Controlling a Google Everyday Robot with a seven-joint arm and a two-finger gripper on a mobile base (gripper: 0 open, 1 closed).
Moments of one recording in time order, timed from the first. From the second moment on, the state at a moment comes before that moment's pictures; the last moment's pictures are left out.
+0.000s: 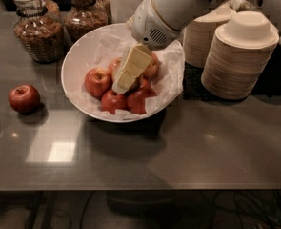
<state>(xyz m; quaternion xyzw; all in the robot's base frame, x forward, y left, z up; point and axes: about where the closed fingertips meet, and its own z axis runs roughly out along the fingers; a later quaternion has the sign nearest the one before) 0.545 0.027 0.965 -0.65 0.67 0.14 0.32</state>
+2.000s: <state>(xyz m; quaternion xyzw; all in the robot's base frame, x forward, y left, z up) 0.549 0.028 0.903 -0.61 0.73 0.13 0.28</state>
